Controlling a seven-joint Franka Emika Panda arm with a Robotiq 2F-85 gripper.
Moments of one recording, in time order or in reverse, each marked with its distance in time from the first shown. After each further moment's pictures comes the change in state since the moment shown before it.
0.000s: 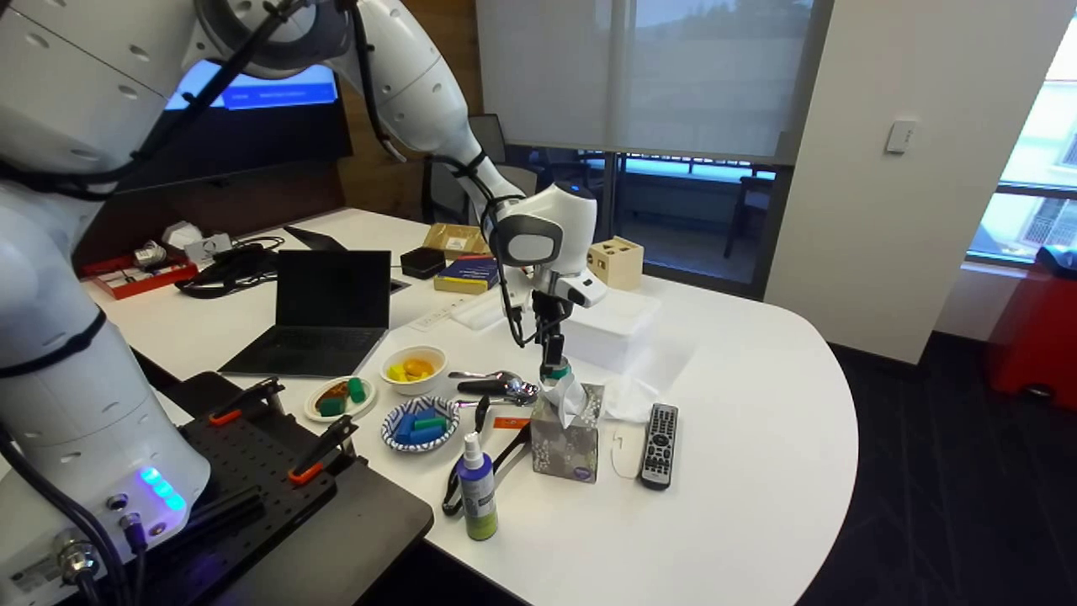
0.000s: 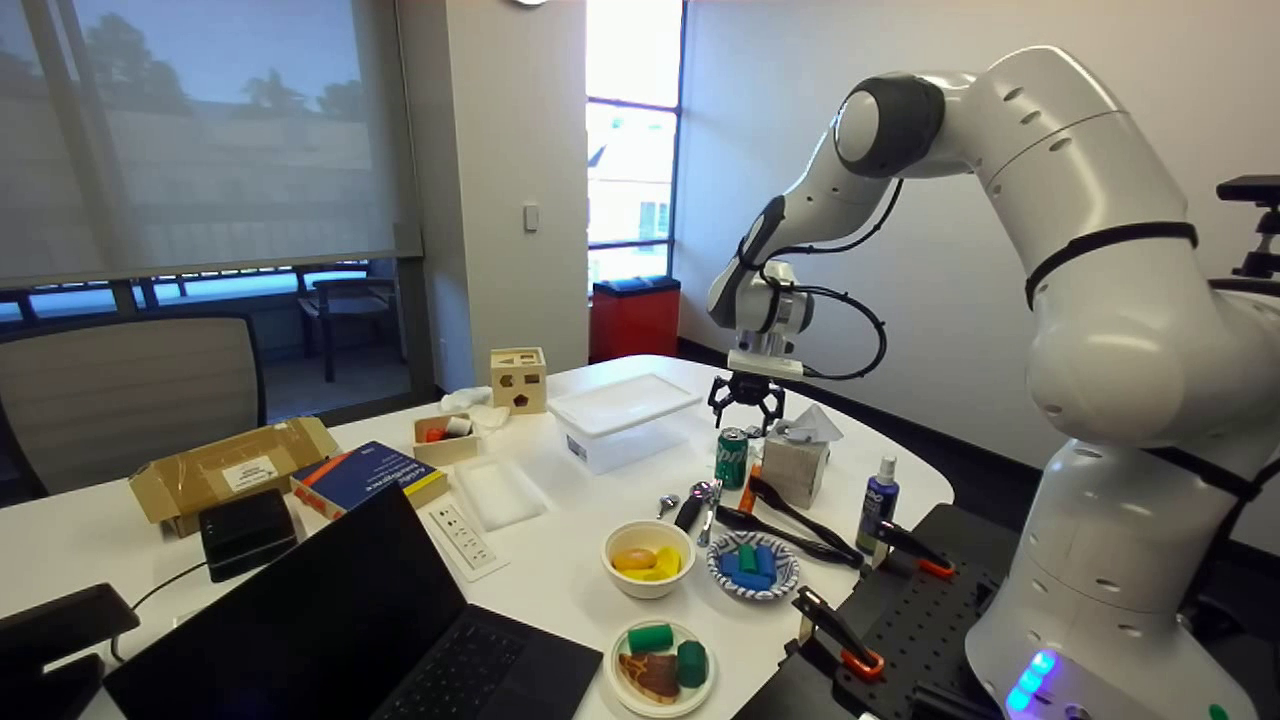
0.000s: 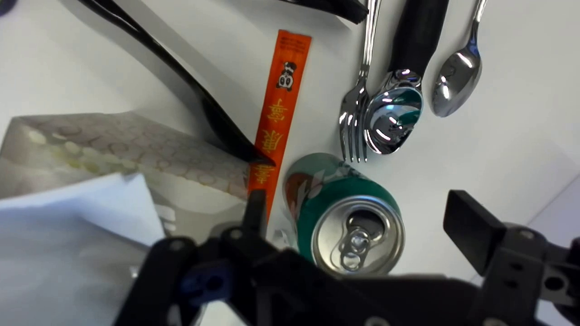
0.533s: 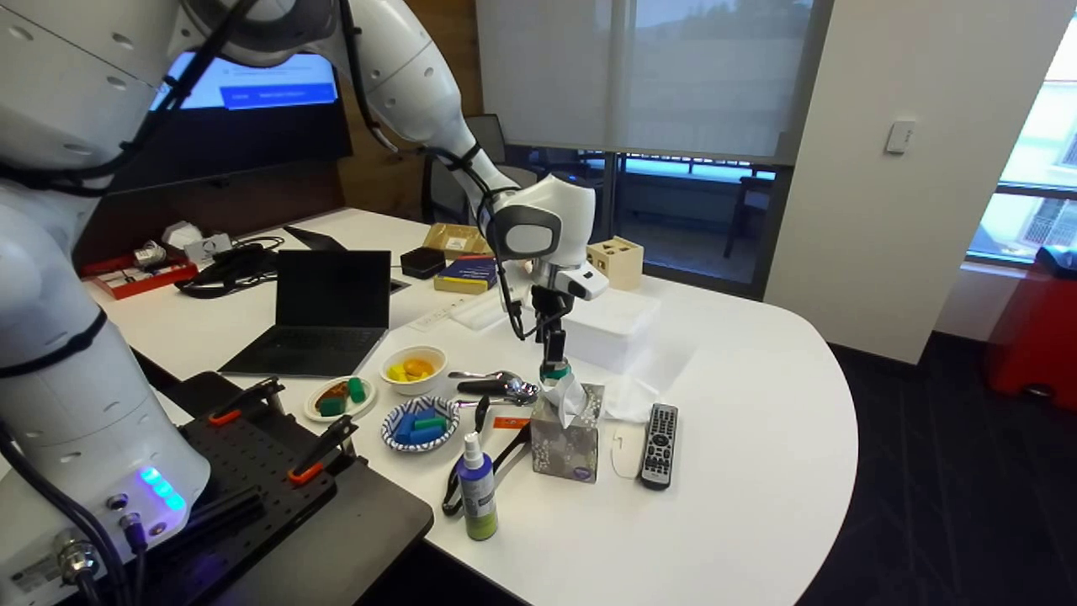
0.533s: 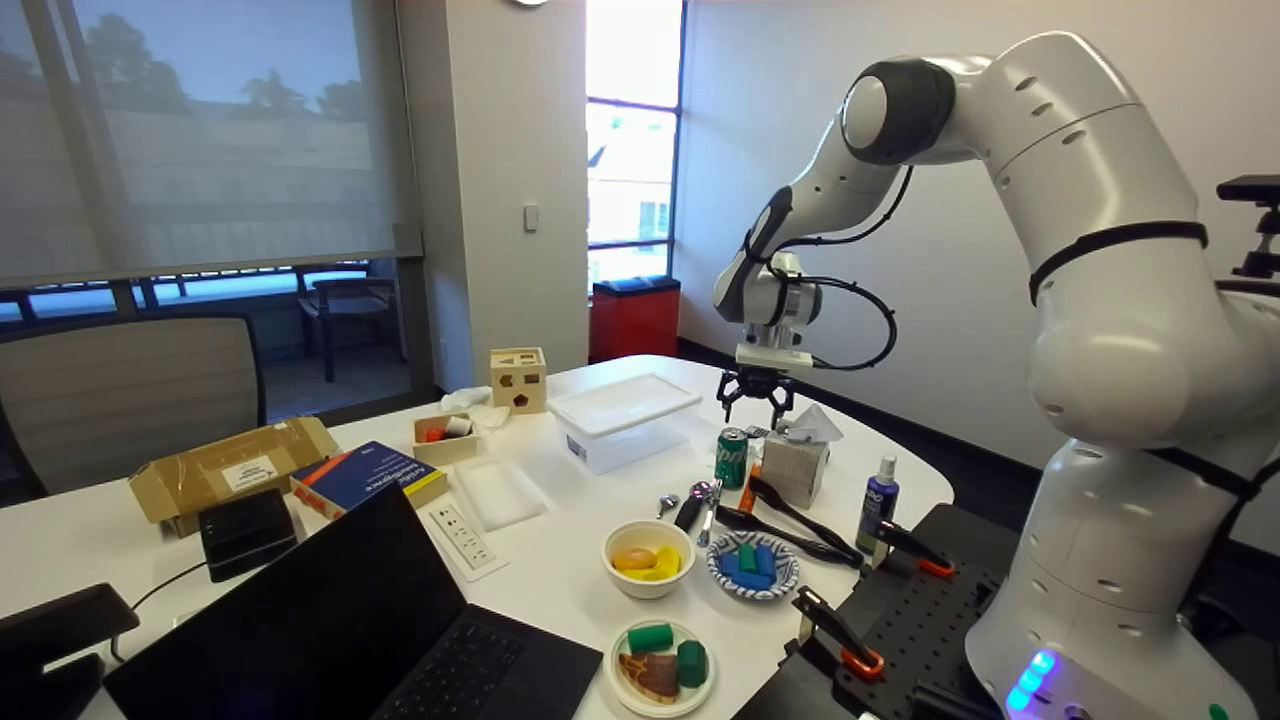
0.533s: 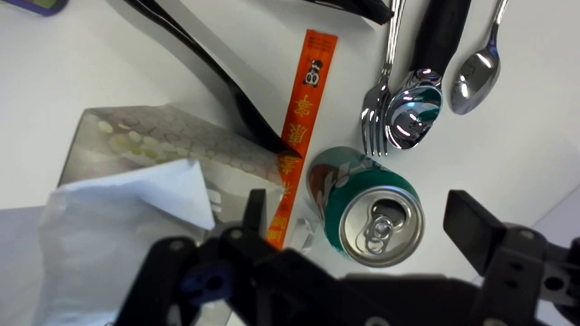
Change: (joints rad) arm 0.018 -0.052 -0.035 -0.048 -0.039 0.001 0.006
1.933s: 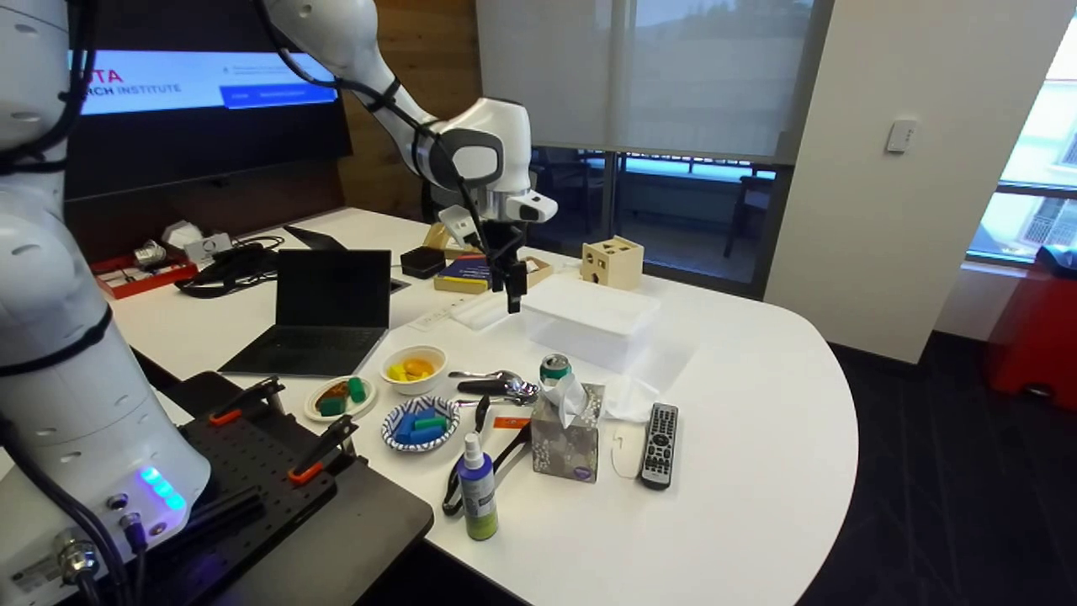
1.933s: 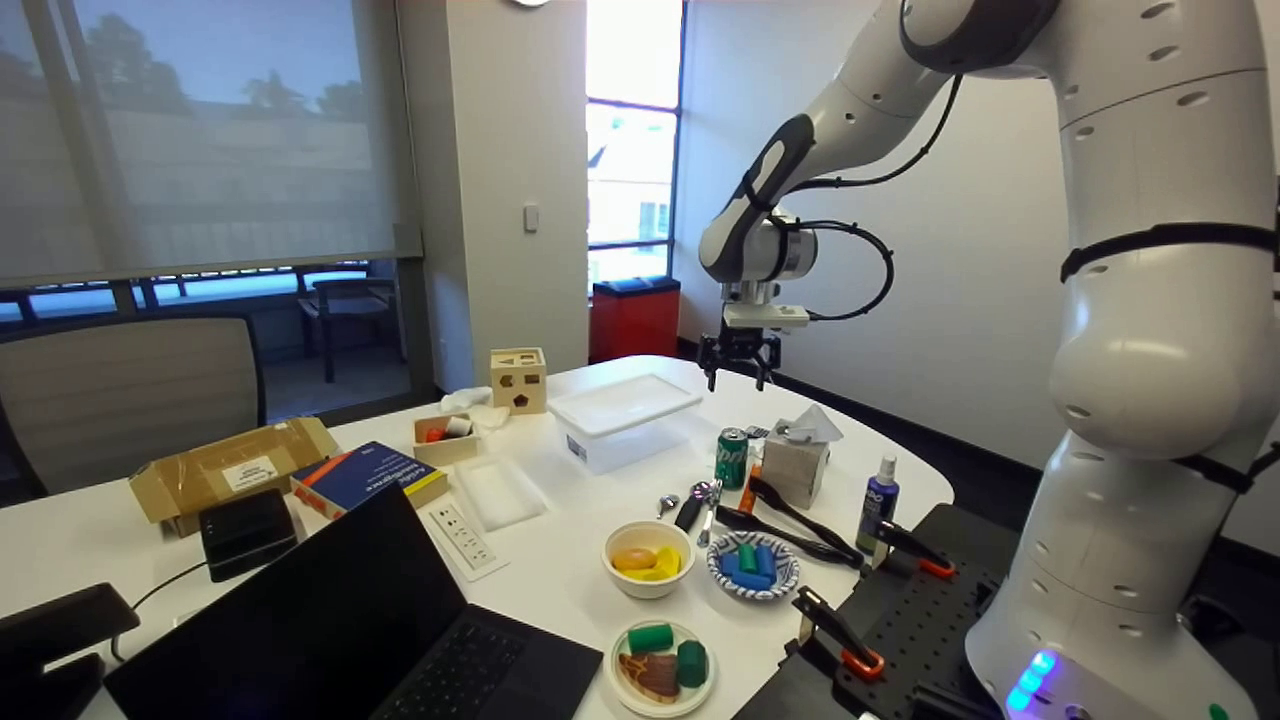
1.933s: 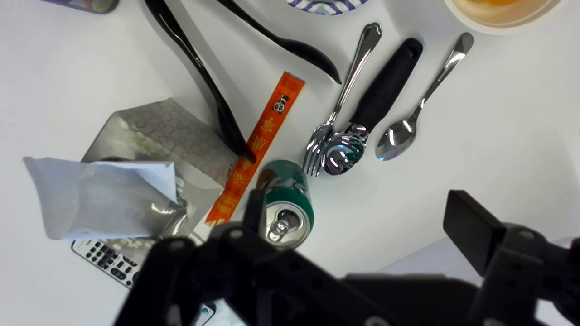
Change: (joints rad) arm 0.182 -0.332 -0.041 -0.252 -0.191 0.000 0.030
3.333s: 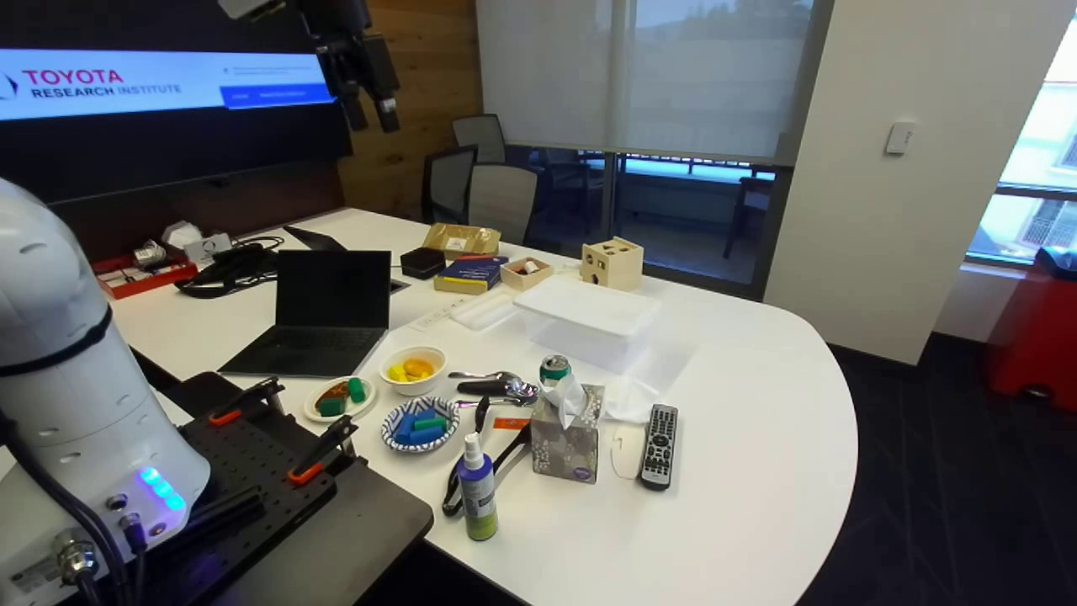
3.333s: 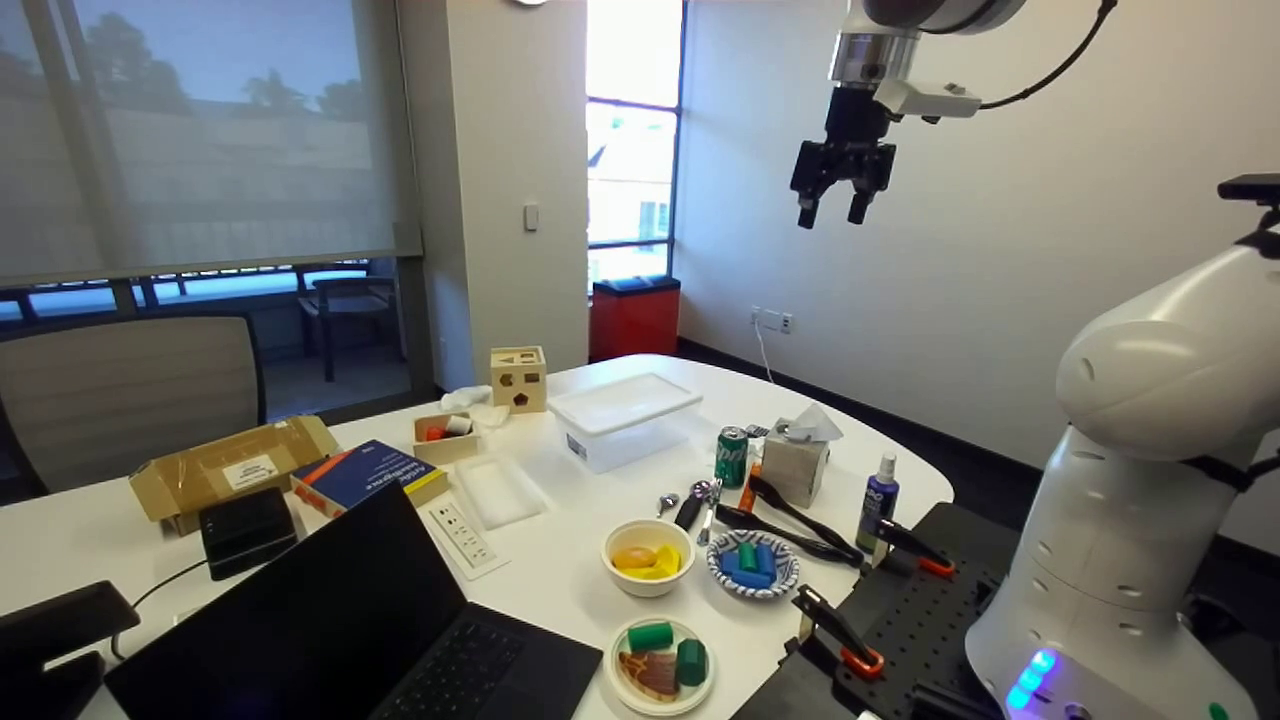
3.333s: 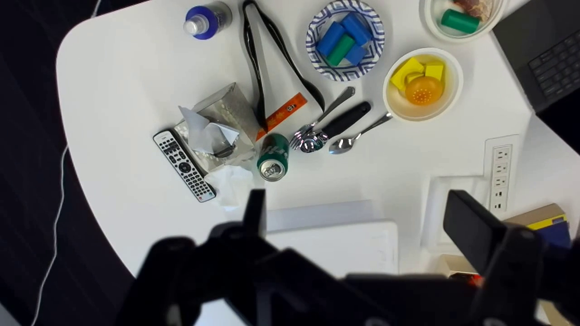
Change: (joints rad) arm 0.037 -1.065 0.057 -0.299 -0.271 -0.562 -0.122
